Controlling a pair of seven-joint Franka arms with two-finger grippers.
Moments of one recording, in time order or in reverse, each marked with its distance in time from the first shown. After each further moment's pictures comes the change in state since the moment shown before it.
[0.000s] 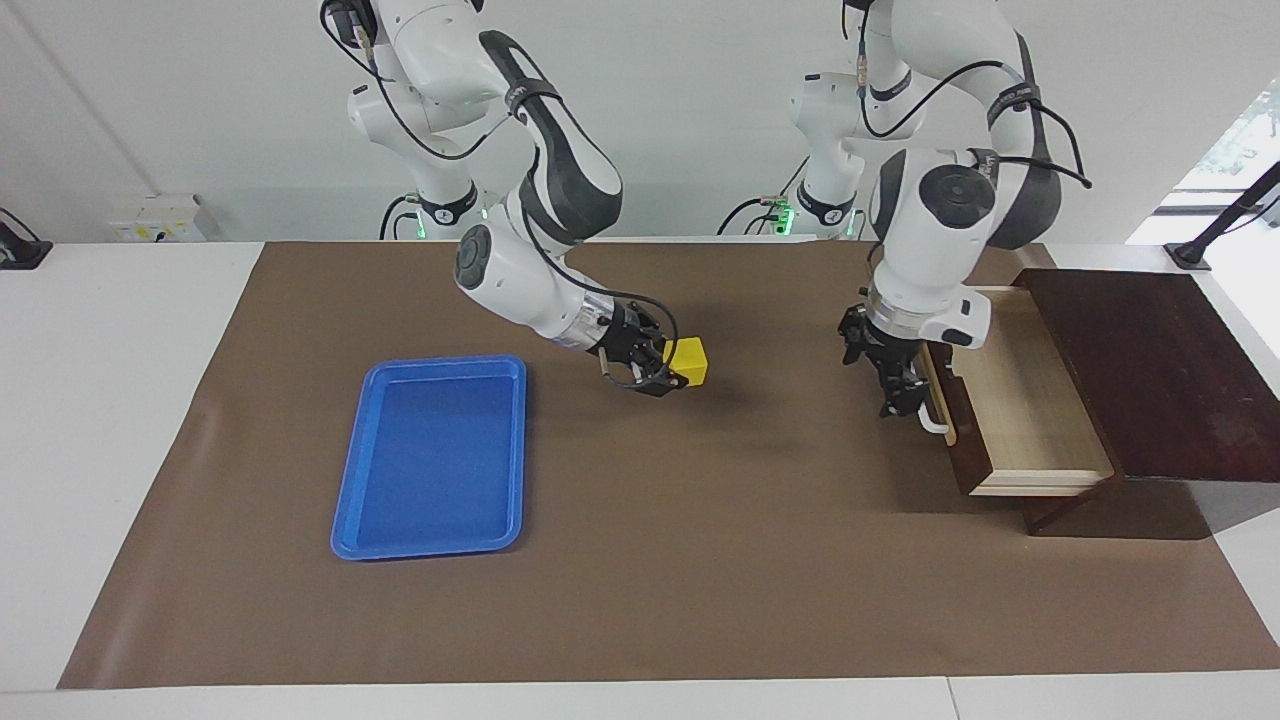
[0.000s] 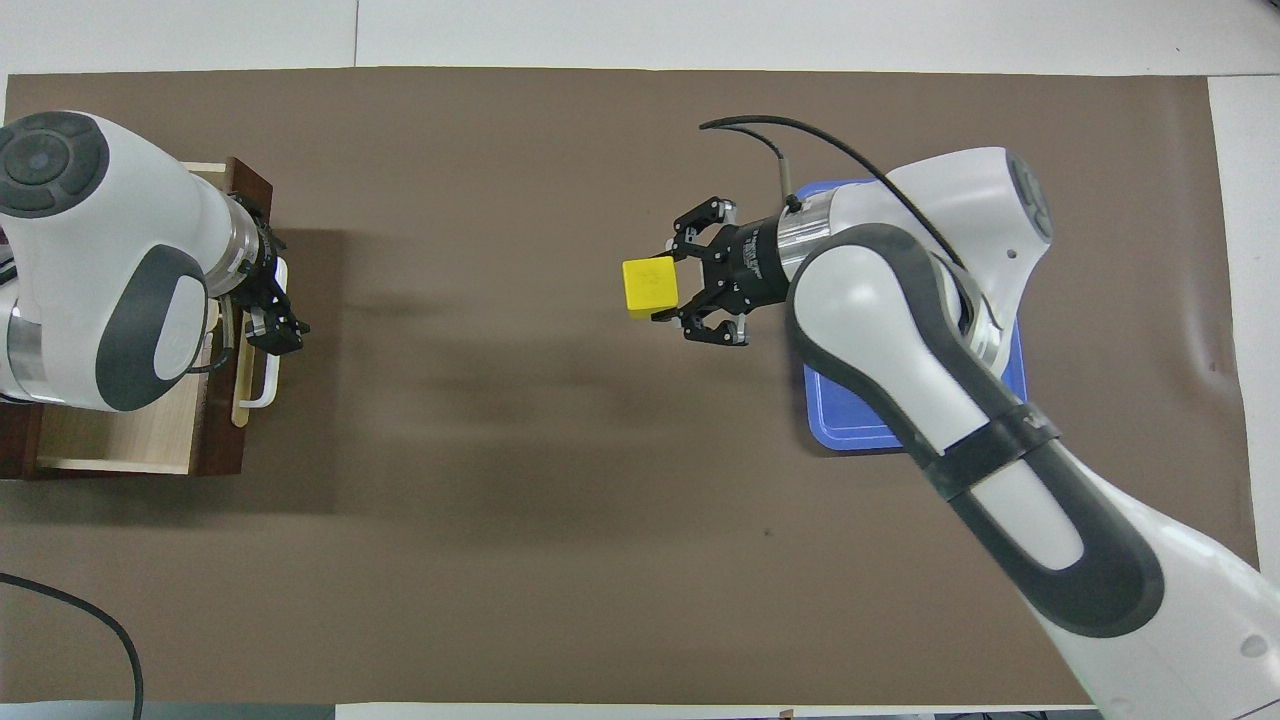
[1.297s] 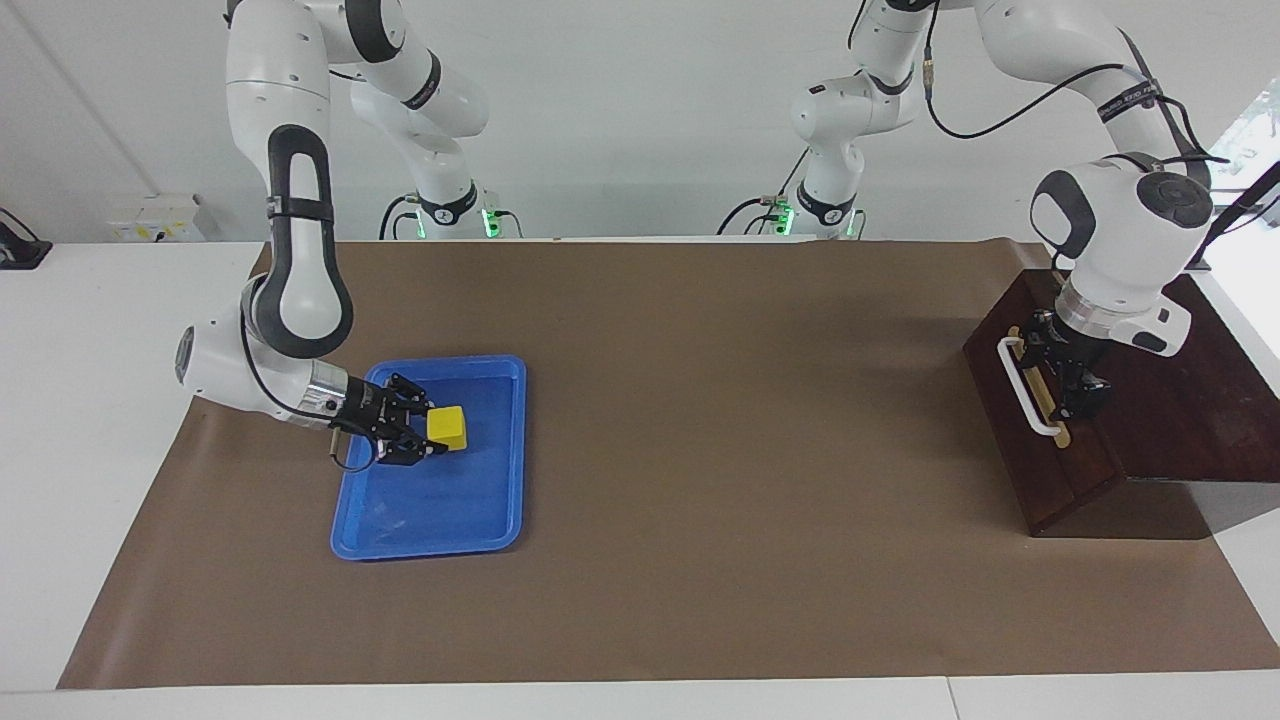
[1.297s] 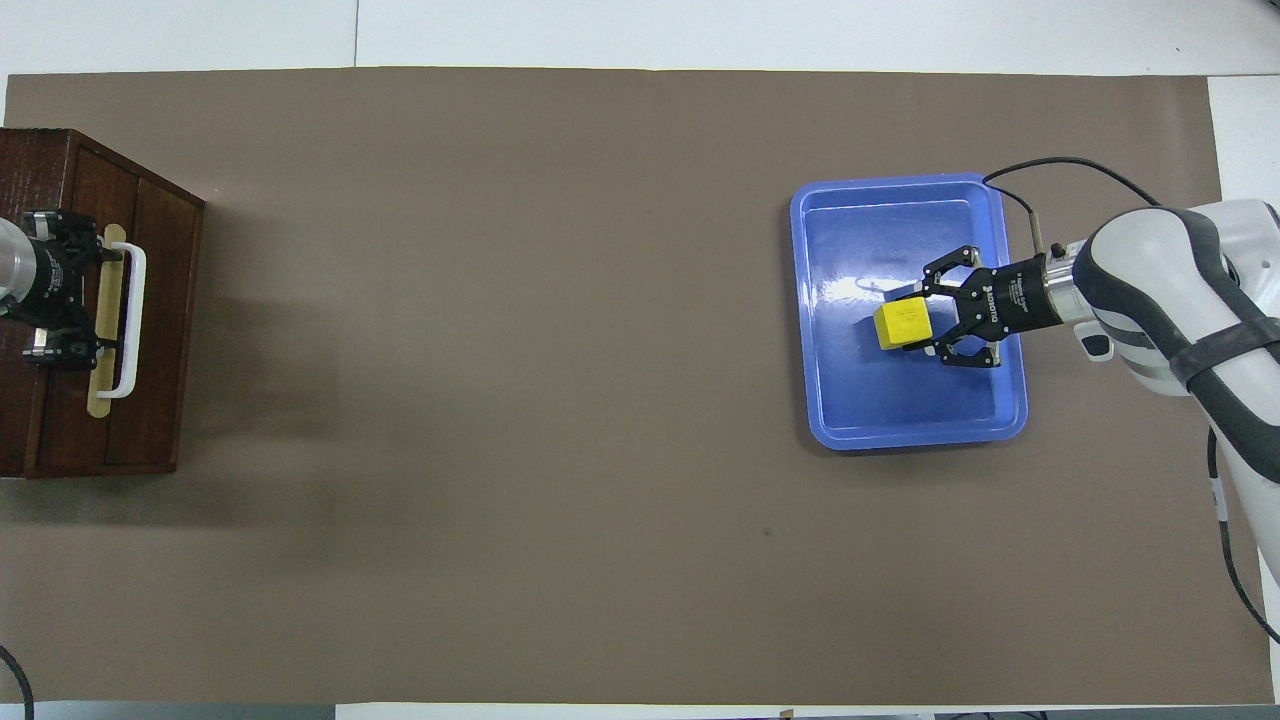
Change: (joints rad) left arm 0.295 -0.027 -0.022 -0.019 0.009 0.022 0.561; right arm -0.421 0.081 -0.029 -0.188 -0.129 -0.137 -0.474
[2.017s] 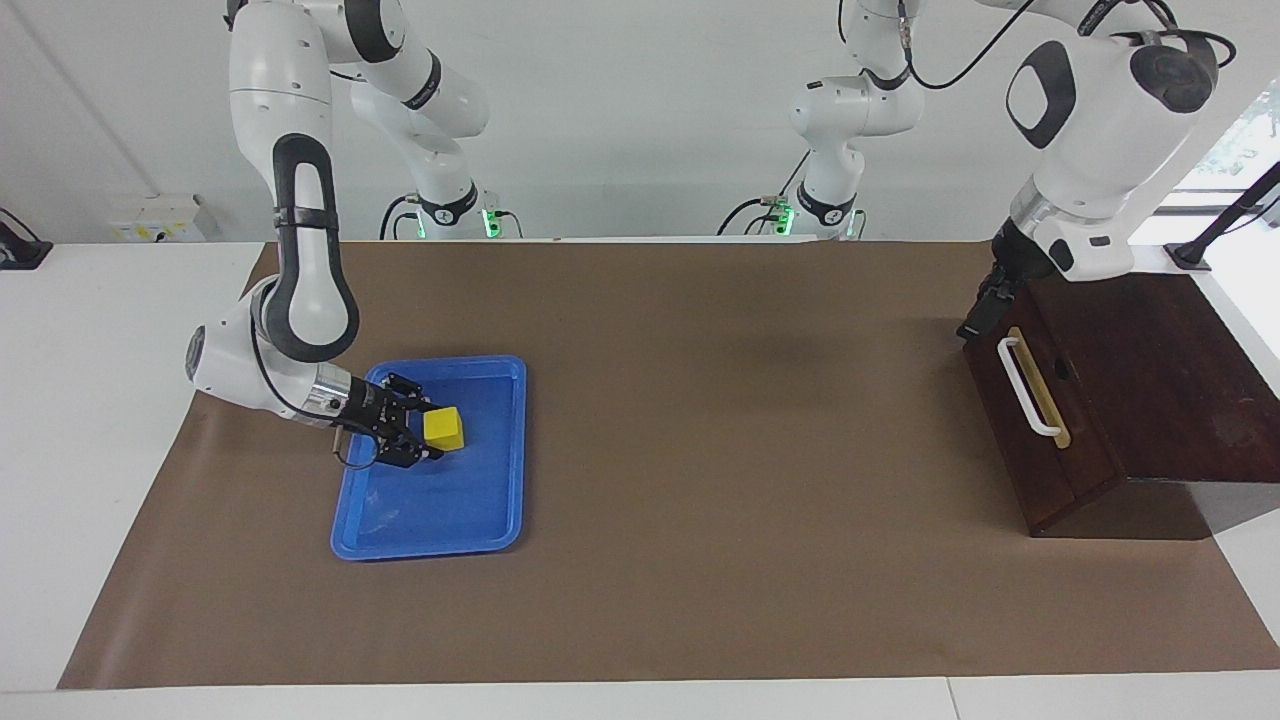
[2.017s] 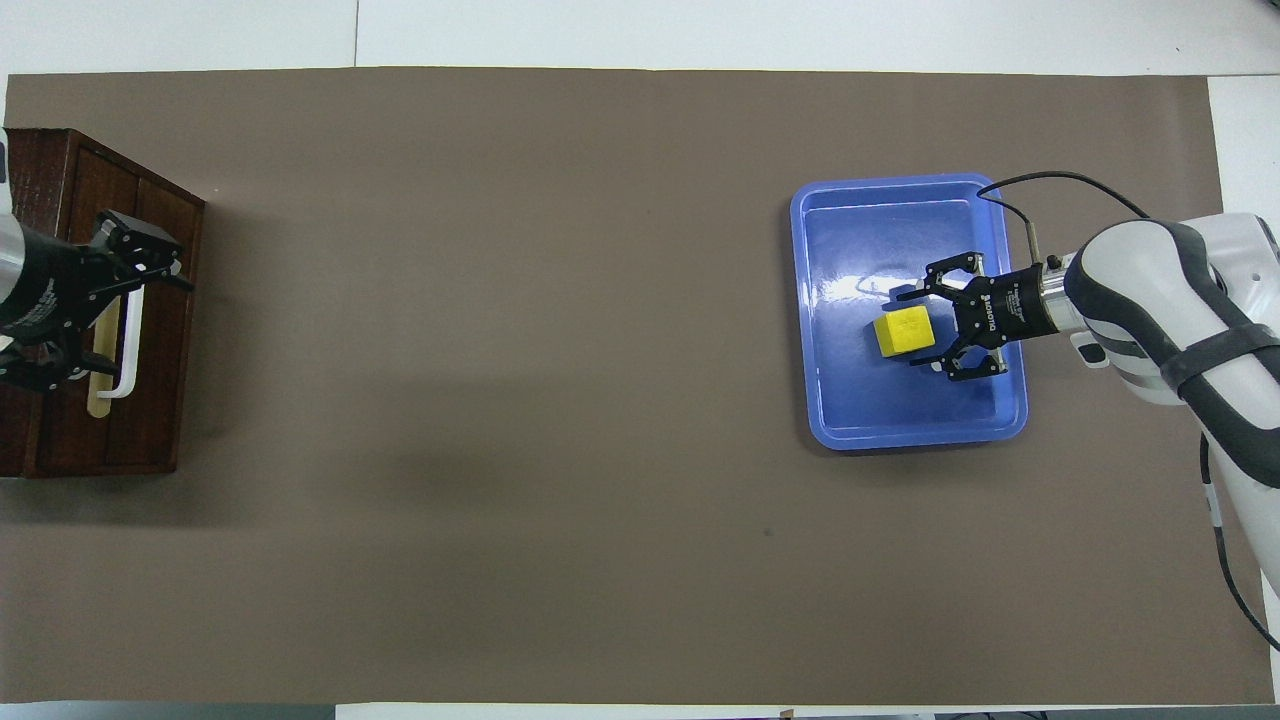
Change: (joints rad) left arm -0.151 -0.159 -0.004 0.165 -0.144 -0.428 0.677; right arm 0.002 -0.004 0.003 -0.020 0.000 0.026 -0.058
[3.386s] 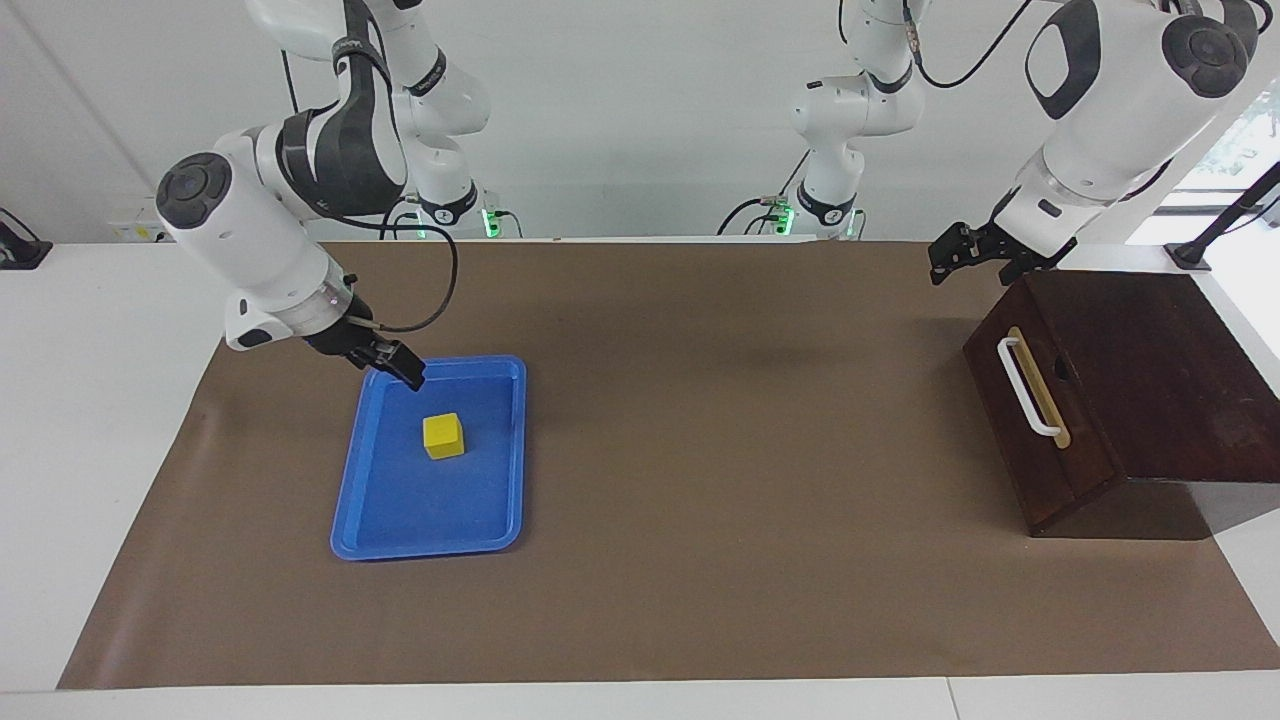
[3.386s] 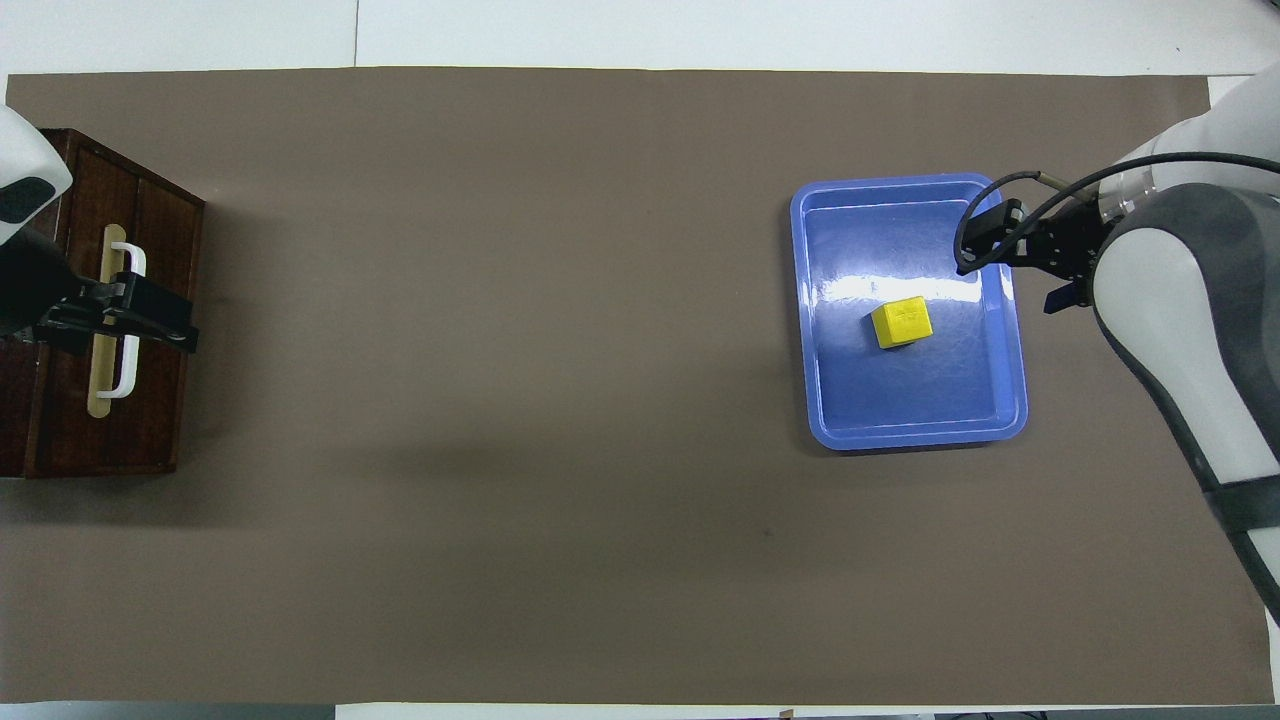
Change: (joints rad) left arm -0.004 0.080 -0.028 0.185 -0.006 -0.232 0.778; right arm 0.127 -0.255 0.022 0.278 -0.660 -0.299 -0.524
